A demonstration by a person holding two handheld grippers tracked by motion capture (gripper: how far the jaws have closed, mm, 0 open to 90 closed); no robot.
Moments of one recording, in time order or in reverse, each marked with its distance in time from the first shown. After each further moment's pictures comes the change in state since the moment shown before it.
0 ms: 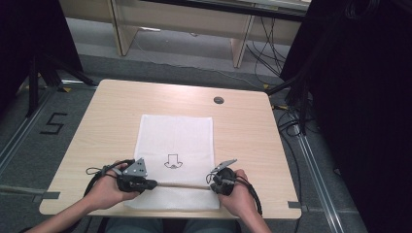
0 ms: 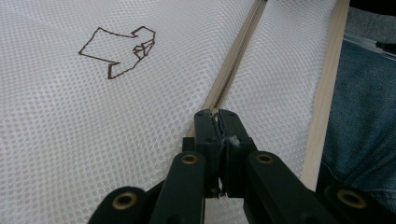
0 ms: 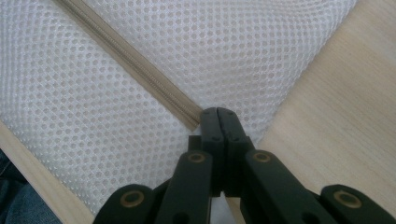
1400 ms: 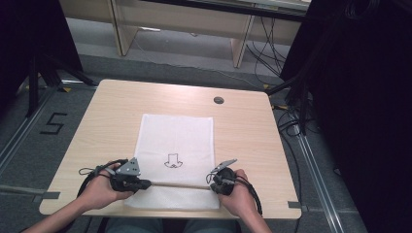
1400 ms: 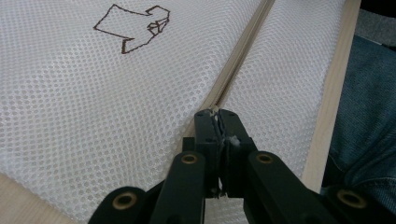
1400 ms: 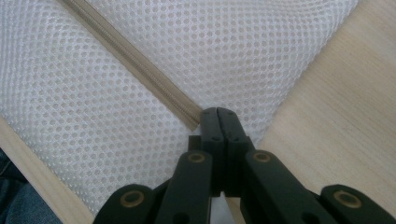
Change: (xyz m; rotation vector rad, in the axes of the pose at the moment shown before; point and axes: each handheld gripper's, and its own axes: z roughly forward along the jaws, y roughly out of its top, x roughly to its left) left arm 0.009 -0.012 -0.008 0.015 0.016 -0.014; right arm 0.000 0.000 0.000 0.000 0.002 -0.002
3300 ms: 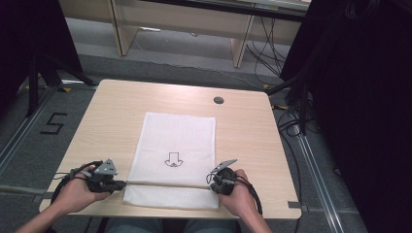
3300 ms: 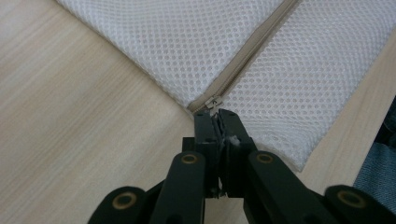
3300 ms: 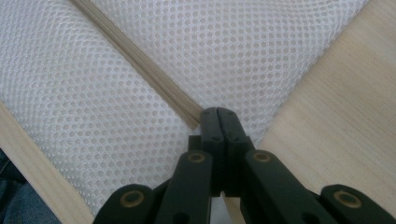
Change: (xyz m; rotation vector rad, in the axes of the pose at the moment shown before) left arm 0.024 -0.048 -0.033 0.132 0.131 -0.130; right arm 0.000 0.000 0.000 -0.001 0.002 0.001
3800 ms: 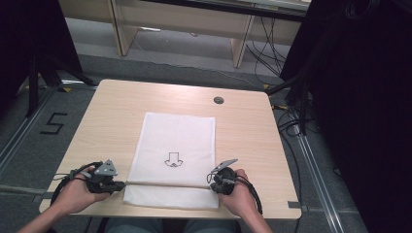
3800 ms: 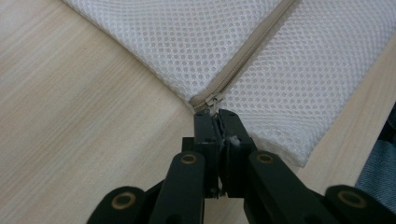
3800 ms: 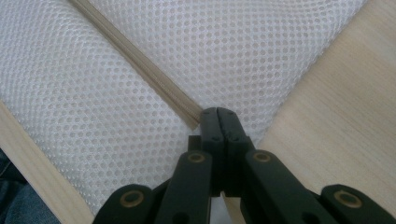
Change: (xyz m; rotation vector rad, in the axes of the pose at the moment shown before) left arm -0.001 -0.002 0.000 -0.006 0.006 -0.006; right arm -0.002 0.000 0.001 -0.013 0.002 -0.012
